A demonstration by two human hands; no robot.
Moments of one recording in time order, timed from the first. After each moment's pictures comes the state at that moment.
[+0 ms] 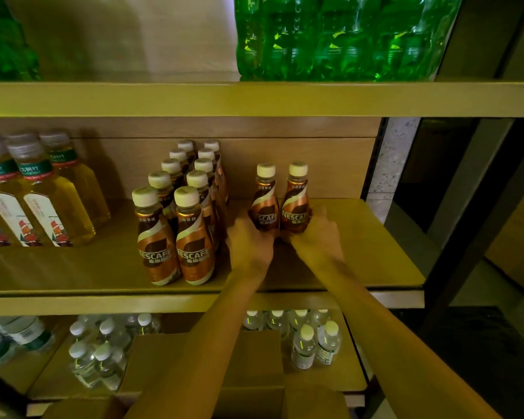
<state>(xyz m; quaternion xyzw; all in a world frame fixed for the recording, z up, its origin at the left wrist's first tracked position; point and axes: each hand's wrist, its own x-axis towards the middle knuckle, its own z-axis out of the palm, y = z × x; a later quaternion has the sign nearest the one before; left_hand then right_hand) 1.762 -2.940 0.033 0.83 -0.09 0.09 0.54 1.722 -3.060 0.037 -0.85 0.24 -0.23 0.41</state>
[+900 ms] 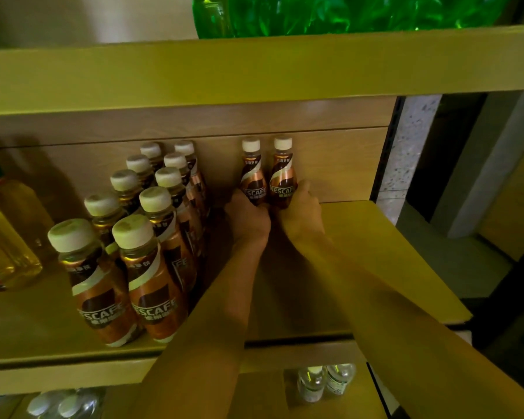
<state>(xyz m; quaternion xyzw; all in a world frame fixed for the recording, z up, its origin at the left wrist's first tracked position) 1.882 -3.013 0.035 0.82 -0.04 0.09 0.56 1.843 -3.101 0.037 -0.85 0.24 -0.25 0.40</state>
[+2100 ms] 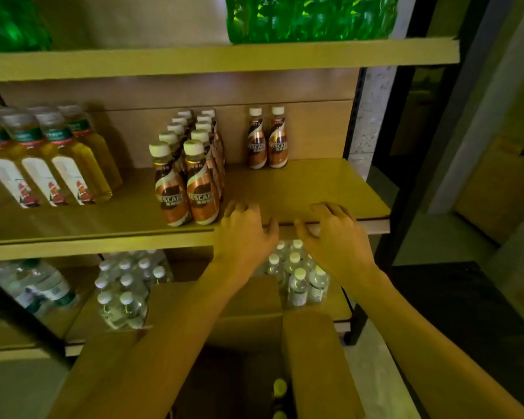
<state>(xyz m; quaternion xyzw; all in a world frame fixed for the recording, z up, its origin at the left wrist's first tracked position) 1.647 -2.872 0.036 0.94 -0.25 0.17 0.18 1.561 -3.020 0.028 -0.94 0.18 -0.26 0.15</state>
